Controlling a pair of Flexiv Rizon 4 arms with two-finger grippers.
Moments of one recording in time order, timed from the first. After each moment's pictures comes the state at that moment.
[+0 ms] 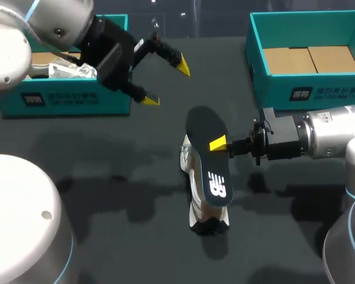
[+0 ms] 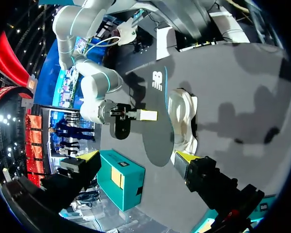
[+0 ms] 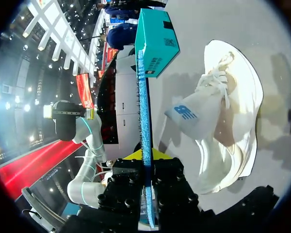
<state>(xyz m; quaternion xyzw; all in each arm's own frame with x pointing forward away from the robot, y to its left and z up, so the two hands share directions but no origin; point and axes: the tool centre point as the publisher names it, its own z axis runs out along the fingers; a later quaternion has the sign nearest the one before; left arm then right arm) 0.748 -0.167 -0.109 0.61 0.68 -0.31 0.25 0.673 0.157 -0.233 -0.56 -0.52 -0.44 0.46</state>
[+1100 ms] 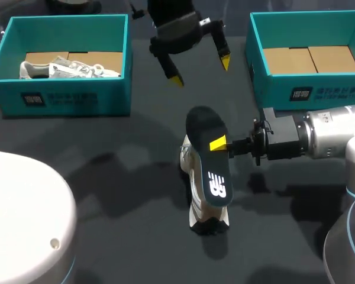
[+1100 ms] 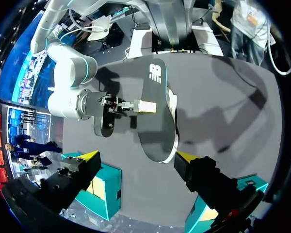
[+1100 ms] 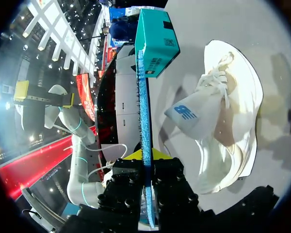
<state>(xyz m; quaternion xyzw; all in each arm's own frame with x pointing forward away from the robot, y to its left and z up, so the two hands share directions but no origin) 0.773 -0.227 -0.108 0.66 0.72 -0.18 0.09 0.673 0.157 -0.233 -0.56 -0.52 -0.44 0.46</state>
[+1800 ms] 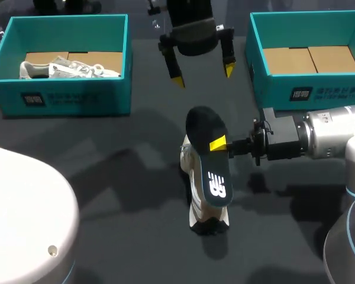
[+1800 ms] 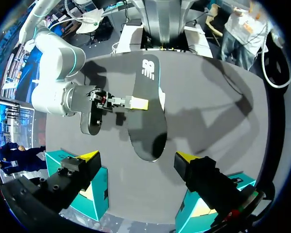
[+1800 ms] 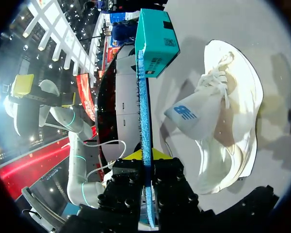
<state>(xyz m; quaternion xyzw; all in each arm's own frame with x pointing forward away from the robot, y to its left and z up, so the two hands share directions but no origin) 0.774 -0.231 -0.121 0.66 0.74 -0.11 0.03 0.673 0.158 -0.233 -0.56 -0.52 -0.44 0.46</state>
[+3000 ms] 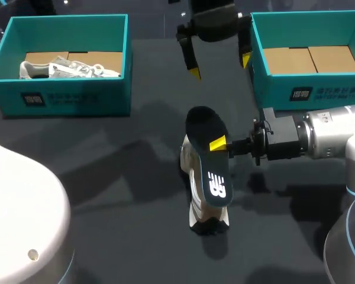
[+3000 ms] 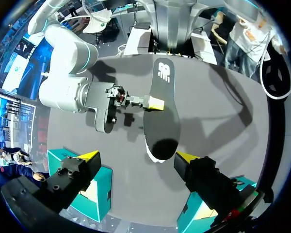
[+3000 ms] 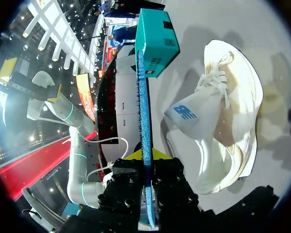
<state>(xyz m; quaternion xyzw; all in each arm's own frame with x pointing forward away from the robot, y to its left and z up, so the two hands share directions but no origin) 0.781 -0.257 -0.111 0.64 0.76 -0.13 0.03 0.673 0.157 -0.233 -0.56 -0.52 -0.44 0.46</state>
